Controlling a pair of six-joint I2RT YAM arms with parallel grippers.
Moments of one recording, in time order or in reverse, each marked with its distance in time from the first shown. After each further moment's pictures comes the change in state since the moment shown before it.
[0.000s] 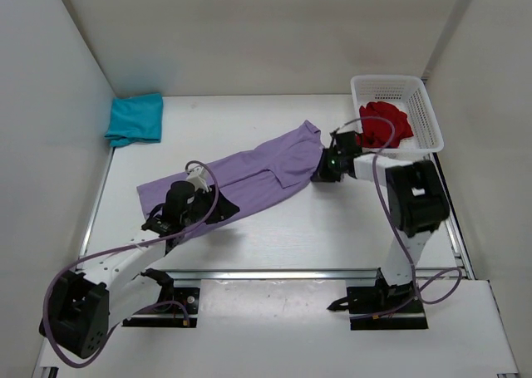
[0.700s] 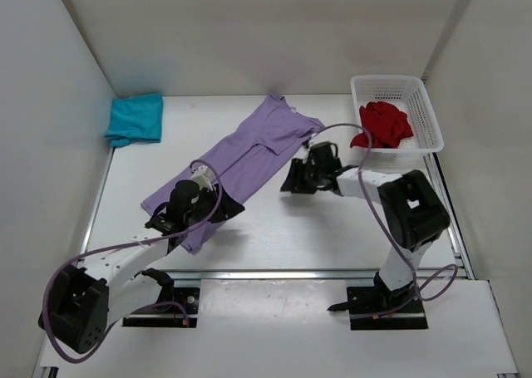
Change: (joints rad) left arm -0.057 0.047 0.013 0.041 -0.014 -0.045; right arm 0.193 -0.029 0.013 0.117 -0.057 0.058
